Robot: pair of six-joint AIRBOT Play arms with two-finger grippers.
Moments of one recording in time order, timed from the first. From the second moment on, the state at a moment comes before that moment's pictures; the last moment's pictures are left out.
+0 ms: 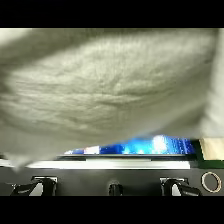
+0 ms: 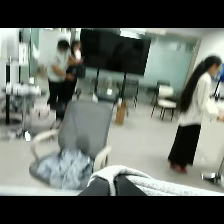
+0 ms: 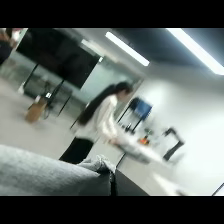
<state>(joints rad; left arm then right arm) 0.21 -0.80 1.97 1.26 -1.08 -1.60 -0.25 -0.73 1.90 -1.41 0.93 0.90</state>
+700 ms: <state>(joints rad) 0.16 -1.69 1.75 1.25 -1.22 -1.50 -0.09 -1.75 1.90 -1.28 1.18 0.97</state>
